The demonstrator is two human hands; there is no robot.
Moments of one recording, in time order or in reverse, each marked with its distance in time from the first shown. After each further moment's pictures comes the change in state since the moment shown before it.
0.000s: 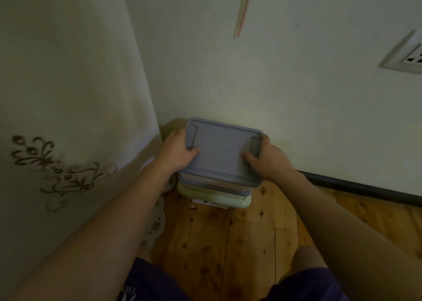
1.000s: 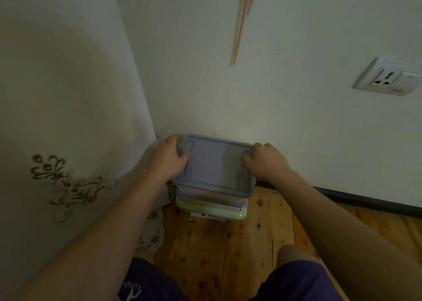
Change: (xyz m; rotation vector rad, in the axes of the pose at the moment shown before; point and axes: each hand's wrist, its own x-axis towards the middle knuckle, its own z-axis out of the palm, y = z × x) left_hand -0.004 0.011 -0.022 0.047 0.139 -0.036; right_hand 0.004 -0.014 -0.040 -0.183 0.011 -0.019
